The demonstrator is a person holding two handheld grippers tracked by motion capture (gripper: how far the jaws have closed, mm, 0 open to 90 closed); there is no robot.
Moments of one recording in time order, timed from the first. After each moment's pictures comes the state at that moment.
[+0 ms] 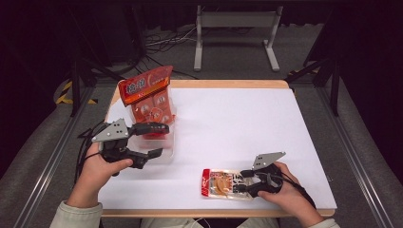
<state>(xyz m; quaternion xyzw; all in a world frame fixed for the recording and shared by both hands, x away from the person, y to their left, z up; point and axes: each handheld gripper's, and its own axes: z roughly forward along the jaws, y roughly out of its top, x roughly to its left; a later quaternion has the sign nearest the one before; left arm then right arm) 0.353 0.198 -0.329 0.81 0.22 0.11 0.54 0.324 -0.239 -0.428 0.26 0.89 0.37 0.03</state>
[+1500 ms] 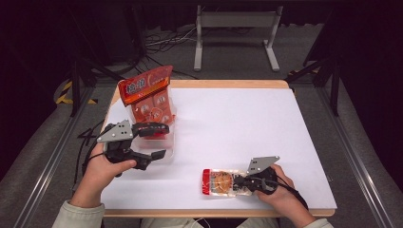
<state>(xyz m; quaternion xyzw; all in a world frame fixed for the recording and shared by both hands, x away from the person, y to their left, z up) 0.354 0.191 -0.333 0.81 0.21 0.10 0.53 0.320 -0.228 -0.432 0.22 0.90 0.36 0.07</state>
